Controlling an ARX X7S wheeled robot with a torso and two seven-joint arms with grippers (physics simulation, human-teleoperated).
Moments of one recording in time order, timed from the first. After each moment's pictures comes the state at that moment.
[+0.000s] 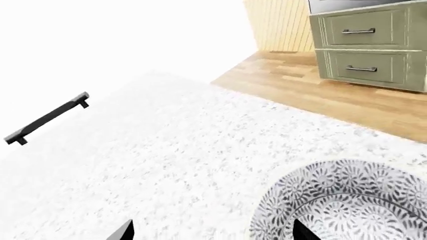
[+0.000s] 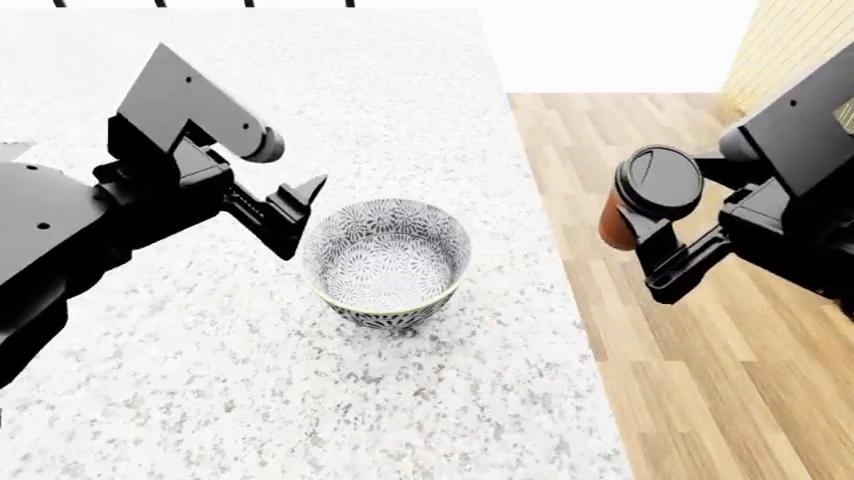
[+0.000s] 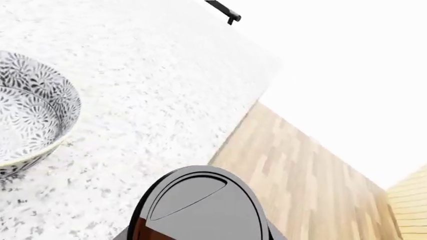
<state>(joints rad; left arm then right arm) -1.10 -0.63 0.39 0.29 -0.54 -1.14 0.36 1.00 0.89 -0.29 -0.47 0.68 1.24 -0.28</state>
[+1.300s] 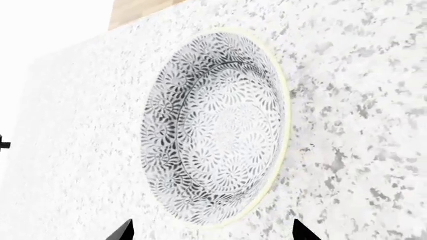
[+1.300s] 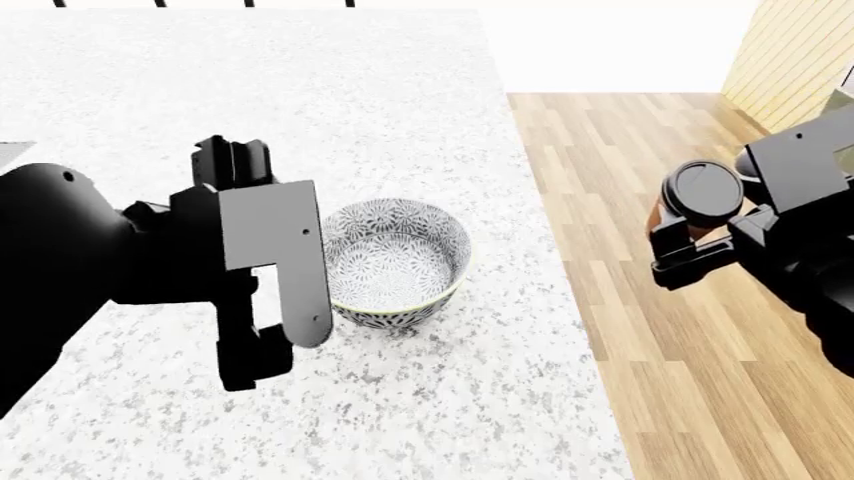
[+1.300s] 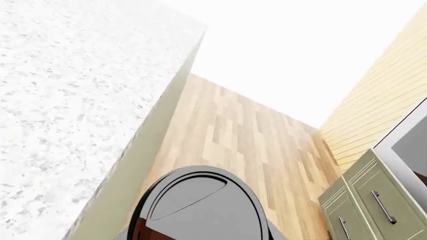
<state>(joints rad) -1.57 -0.82 1.09 0.61 -0.47 -1.27 0.74 0.83 0.79 -0.20 -0.35 0.58 1.19 0.00</state>
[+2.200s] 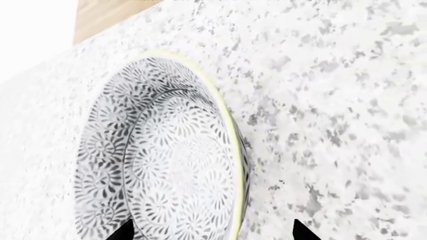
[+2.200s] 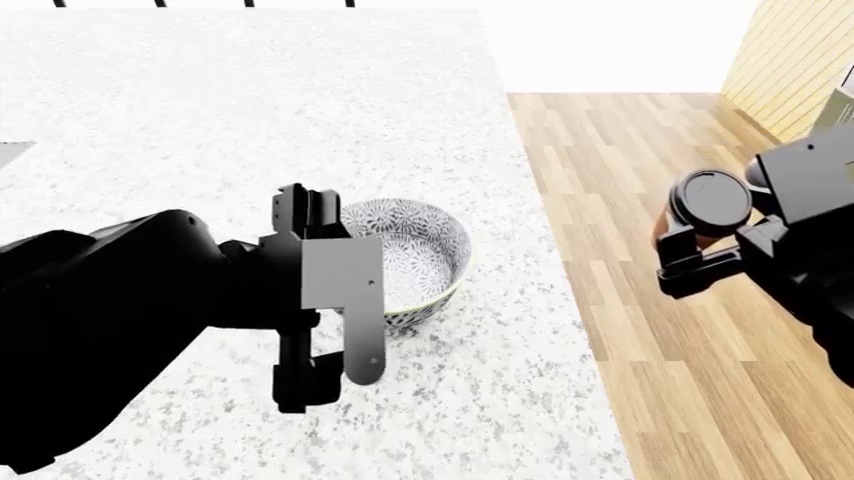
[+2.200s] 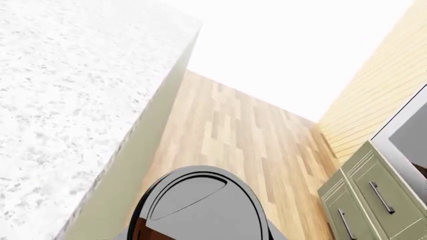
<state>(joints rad) -1.47 -0.72 1.22 0.49 -0.40 -1.10 0.72 0.78 0.80 -0.15 -0.38 0.60 1.20 0.03</state>
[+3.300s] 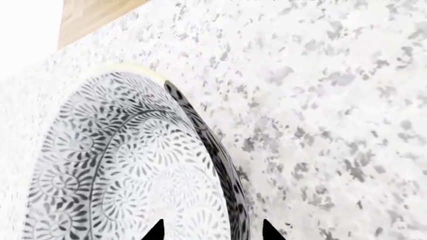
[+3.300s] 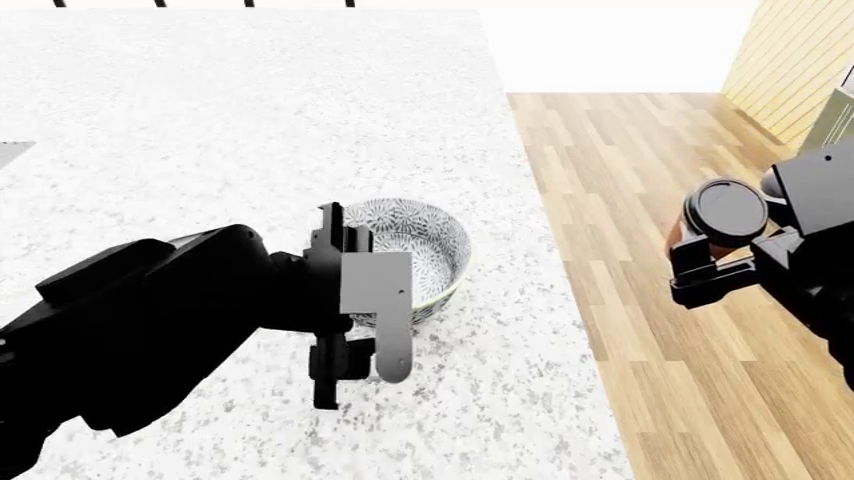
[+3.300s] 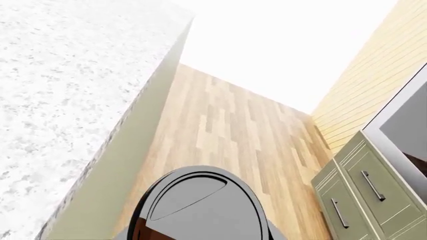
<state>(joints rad) -1.39 -0.63 1.29 0.29 -0.33 -0.92 0.70 0.74 0.82 -0.10 -0.42 0.64 1.23 0.06</state>
